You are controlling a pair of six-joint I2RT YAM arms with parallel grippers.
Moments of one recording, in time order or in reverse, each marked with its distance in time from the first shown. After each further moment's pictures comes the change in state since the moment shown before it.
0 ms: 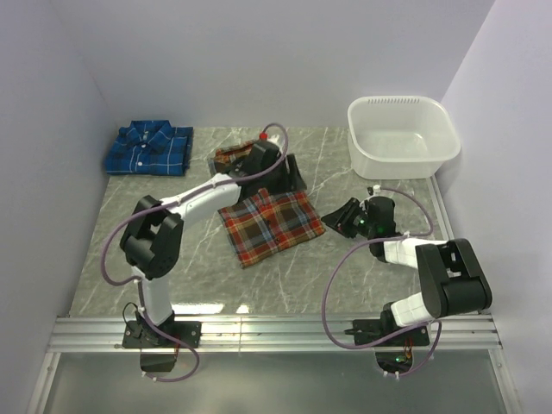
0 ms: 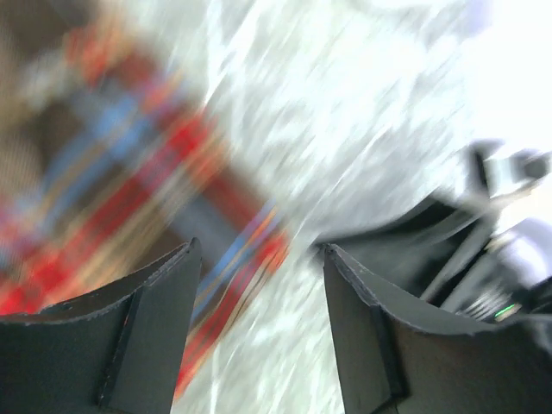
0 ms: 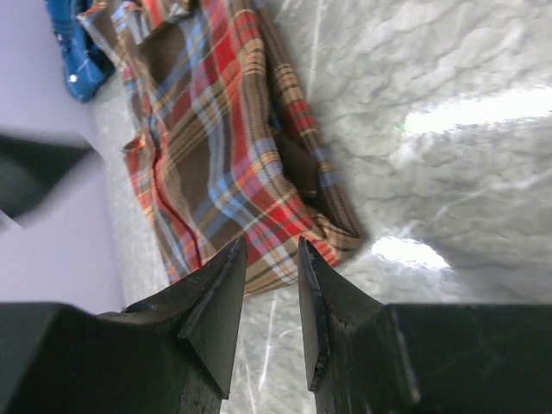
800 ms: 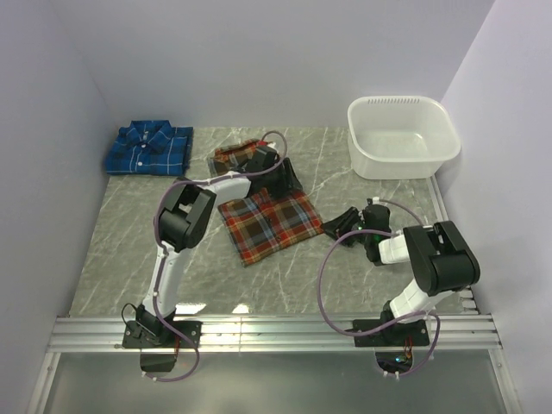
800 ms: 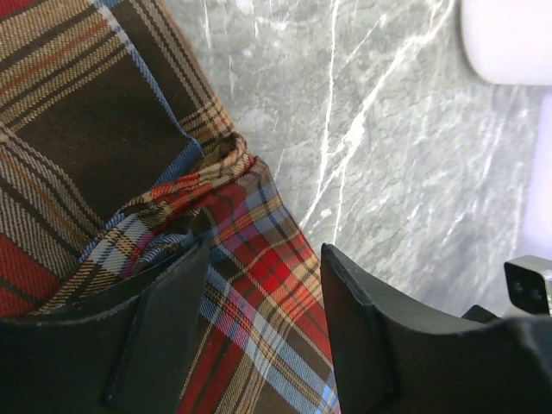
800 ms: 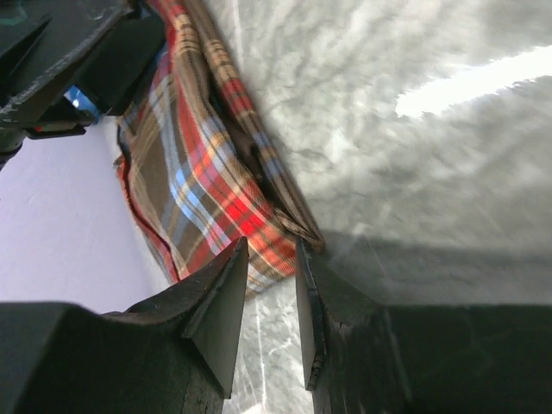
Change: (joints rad) left arm 0.103 0.407 0.227 0.172 0.067 -0.011; right arm 0.002 0.196 -0.050 0.200 0.005 0.146
